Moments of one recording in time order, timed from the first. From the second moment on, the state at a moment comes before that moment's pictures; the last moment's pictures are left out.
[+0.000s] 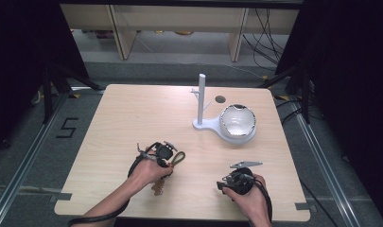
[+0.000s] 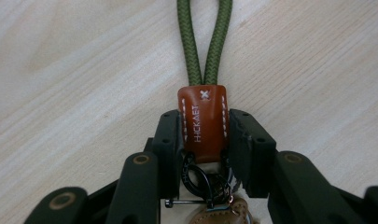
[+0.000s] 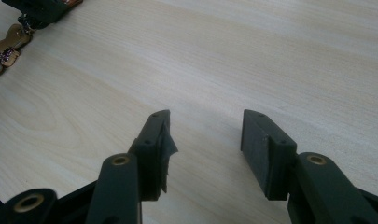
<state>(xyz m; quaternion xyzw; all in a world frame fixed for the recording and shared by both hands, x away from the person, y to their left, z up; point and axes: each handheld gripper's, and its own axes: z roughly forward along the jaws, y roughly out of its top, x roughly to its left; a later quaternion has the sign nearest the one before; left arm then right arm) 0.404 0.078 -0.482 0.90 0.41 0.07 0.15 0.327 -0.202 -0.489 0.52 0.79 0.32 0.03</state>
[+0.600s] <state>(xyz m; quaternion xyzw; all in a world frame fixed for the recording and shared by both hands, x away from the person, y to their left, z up) 0.395 0.098 -0.487 0.90 0.37 0.08 0.23 0.327 -0.203 -0.489 0.52 0.79 0.33 0.04</state>
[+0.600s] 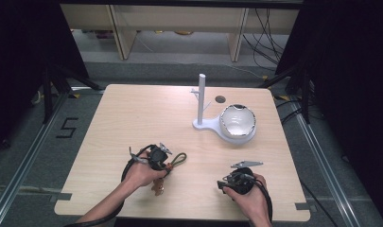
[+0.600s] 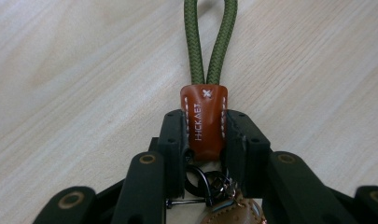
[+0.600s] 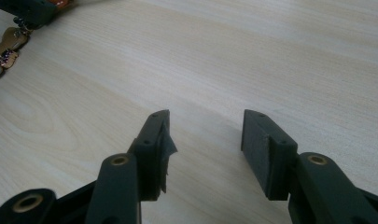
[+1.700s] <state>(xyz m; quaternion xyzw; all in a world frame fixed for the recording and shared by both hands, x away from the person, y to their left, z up) 0.360 0.141 -0.476 0.80 0.34 0.16 0.47 0.326 -0.201 -0.488 0.52 0.78 0.33 0.08</state>
